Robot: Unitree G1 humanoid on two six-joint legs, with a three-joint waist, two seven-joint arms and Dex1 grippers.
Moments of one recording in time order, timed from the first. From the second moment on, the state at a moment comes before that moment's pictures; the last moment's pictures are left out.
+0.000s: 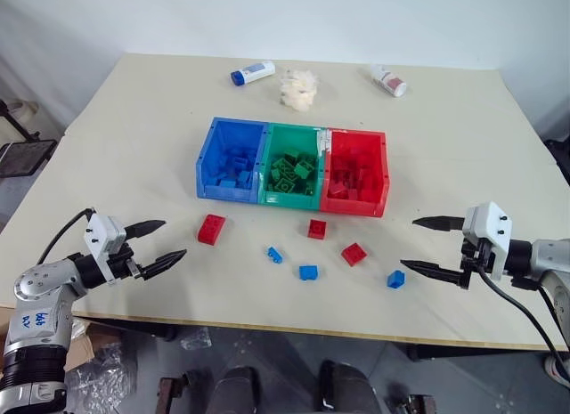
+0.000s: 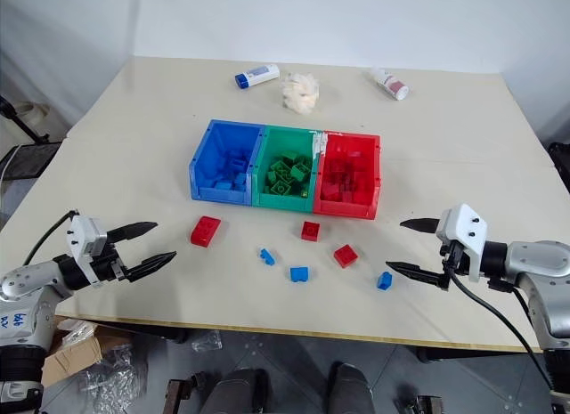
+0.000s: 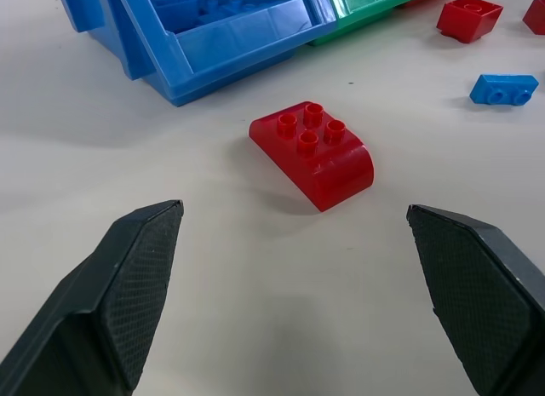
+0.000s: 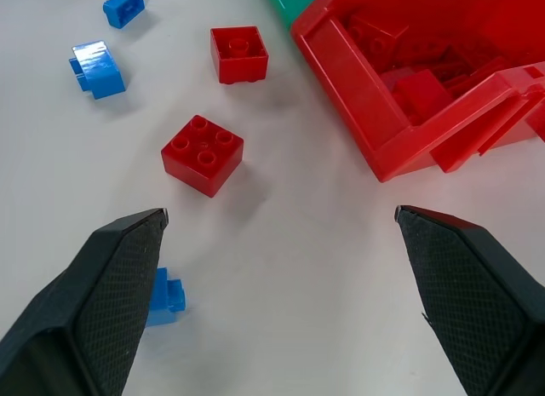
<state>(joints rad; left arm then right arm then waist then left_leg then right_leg) -0.19 0.72 0.29 0.32 -0.41 -0.01 -1.08 -0.16 -0.91 -0.20 -0.05 0.41 0.18 1.18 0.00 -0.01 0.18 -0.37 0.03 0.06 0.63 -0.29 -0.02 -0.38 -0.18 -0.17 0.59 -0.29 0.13</state>
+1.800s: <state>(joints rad) -0.09 0.64 0.29 0.20 -0.55 -0.02 -1.30 -0.18 -0.93 0.03 -0.05 0.29 0.30 1.19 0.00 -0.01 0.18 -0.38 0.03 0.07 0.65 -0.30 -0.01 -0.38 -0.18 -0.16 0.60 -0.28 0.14</state>
